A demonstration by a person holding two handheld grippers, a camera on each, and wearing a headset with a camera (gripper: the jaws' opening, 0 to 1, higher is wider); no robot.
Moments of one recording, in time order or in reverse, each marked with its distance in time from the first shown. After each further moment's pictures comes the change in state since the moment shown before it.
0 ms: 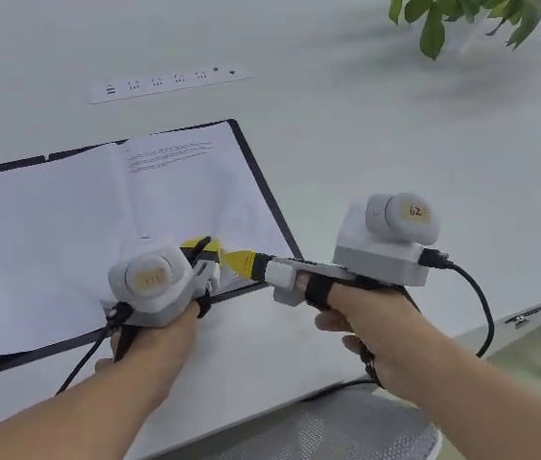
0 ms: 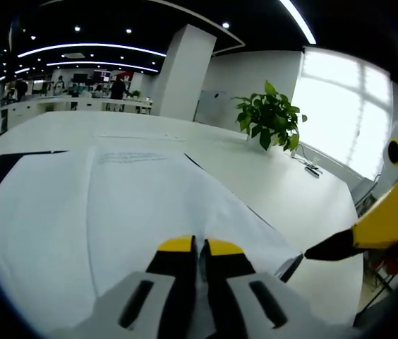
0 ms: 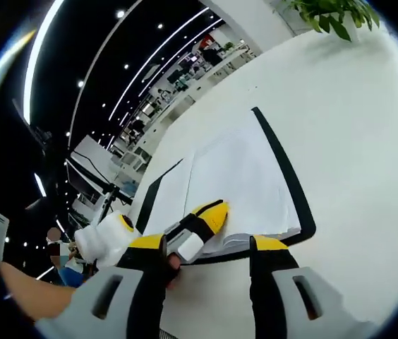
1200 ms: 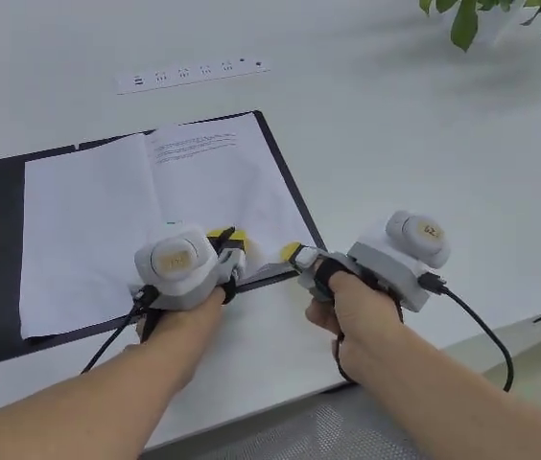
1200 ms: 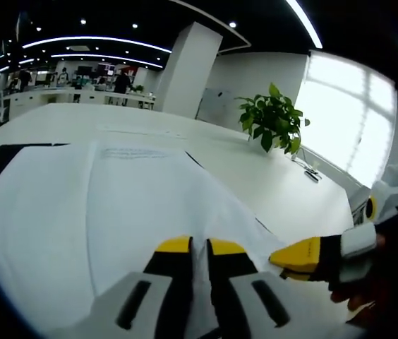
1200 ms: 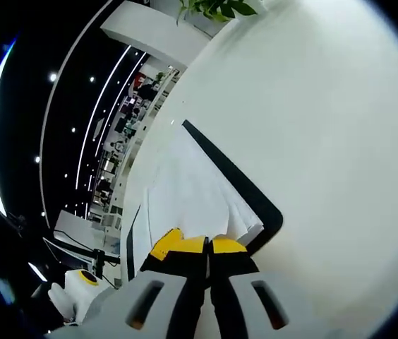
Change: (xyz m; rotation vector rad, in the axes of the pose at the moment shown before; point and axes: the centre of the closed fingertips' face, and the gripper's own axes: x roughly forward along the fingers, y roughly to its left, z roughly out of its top) left arm -0.003 -0.001 0.002 -0.080 0.037 -0.012; right arm 0.020 -0.054 0.005 0.395 -0.200 -0.176
